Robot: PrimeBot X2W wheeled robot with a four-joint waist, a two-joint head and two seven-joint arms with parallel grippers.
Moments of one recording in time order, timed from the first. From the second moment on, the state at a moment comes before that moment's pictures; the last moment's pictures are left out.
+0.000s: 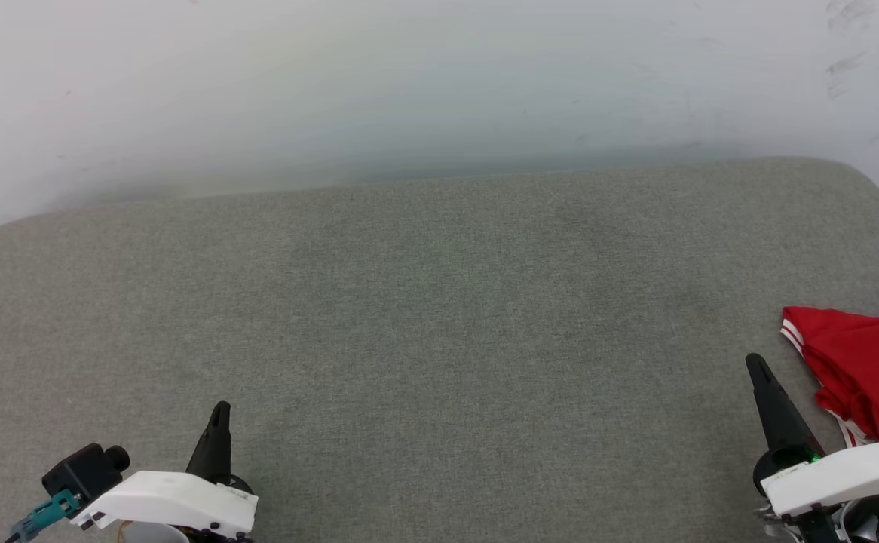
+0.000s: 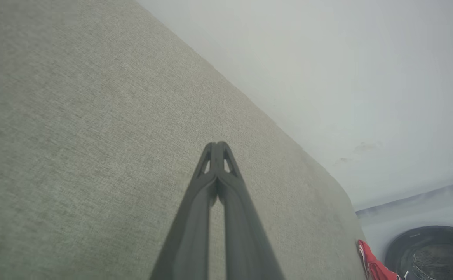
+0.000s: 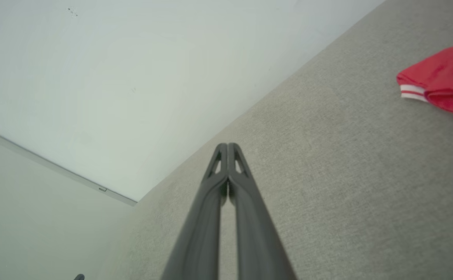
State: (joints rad) left arm 0.01 0.20 -0.11 0.11 -0.97 0.08 -0.09; right arm 0.00 -0.09 -0.06 0.07 0.86 0.13 0.08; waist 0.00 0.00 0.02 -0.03
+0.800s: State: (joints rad) left arm -0.03 0.15 -0.04 0.16 -1.21 0.00 -0.03; right arm -0.04 -0.08 -0.08 0.13 1.13 0.13 0.09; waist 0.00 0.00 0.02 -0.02
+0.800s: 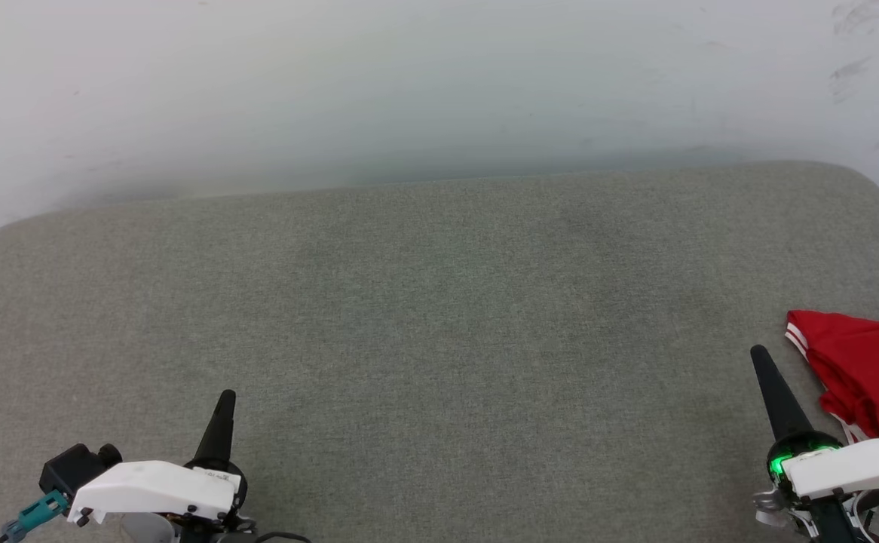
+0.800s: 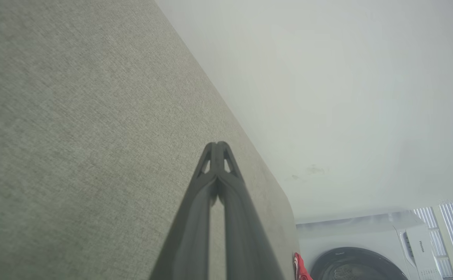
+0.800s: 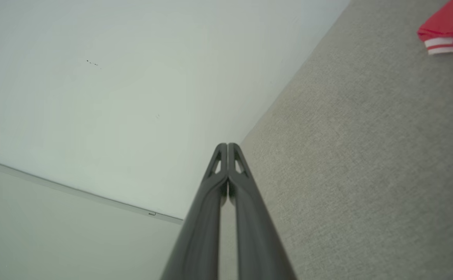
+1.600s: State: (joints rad) left arm -0.06 0.12 0.02 0.20 -1.40 -0.06 0.03; right arm -0.06 -0.07 -0.09 0.18 1.35 0.13 0.10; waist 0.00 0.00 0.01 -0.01
